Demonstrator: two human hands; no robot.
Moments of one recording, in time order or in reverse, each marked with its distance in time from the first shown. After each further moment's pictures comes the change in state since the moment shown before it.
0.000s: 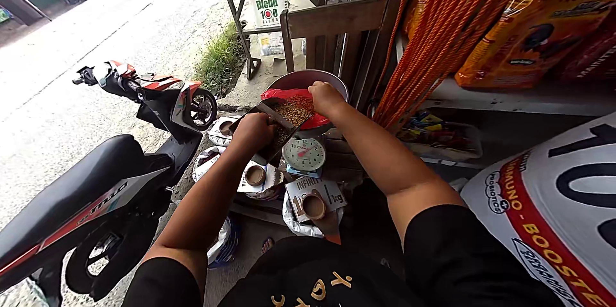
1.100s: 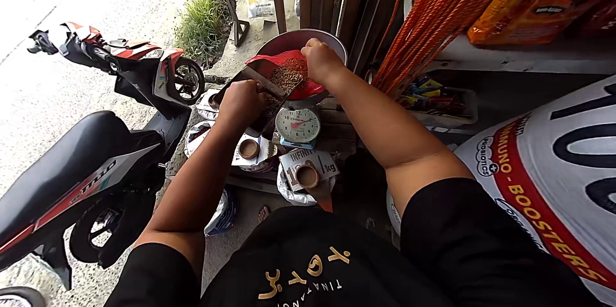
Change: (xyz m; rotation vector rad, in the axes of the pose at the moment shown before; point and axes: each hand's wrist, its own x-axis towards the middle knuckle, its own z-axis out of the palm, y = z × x) left_hand -0.001 0.002 0.009 0.049 0.050 -0.042; right_hand -0.005 -0.003 0.002 0.003 0.052 -0.042
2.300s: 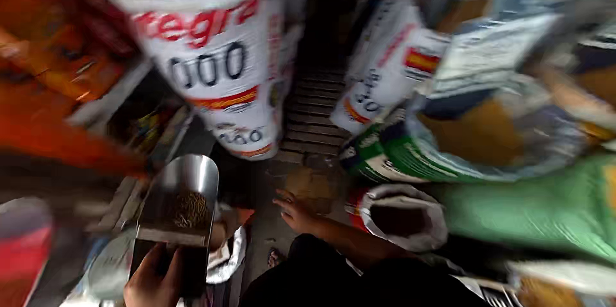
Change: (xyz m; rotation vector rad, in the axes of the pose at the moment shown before) left_hand -0.165 0.045 0.124 -0.565 -0.261 1.094; right_hand -0.571 -0.145 0.231 0.677 0.574 1.203
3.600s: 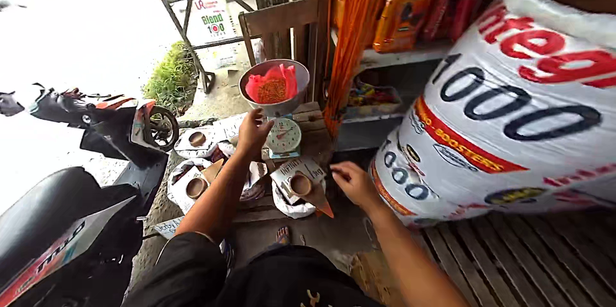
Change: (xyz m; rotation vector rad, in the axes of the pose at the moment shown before) left_hand -0.003 -0.069 -0.105 -0.053 0.564 -0.616; right_hand 0.146 -0.218 0.019 -0.253 -0.486 -0.700
